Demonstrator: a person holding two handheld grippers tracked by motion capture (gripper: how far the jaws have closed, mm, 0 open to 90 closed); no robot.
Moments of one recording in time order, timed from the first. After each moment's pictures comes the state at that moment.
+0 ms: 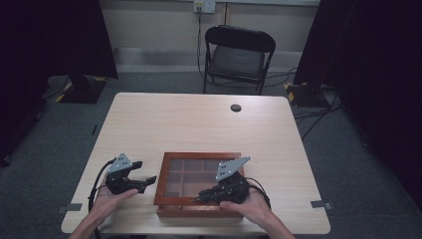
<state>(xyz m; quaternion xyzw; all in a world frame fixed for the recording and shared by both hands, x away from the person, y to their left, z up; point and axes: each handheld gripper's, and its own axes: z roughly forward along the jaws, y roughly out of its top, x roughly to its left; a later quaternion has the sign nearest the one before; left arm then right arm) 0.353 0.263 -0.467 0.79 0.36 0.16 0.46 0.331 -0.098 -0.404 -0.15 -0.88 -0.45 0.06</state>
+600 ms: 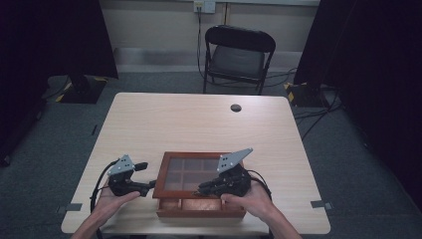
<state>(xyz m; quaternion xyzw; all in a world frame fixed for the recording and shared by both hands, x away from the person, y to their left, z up) 0.348 0.253 -0.462 0.80 0.32 0.14 0.49 0.339 -0.098 -0.380 -0.14 -0.88 -0.45 0.05</state>
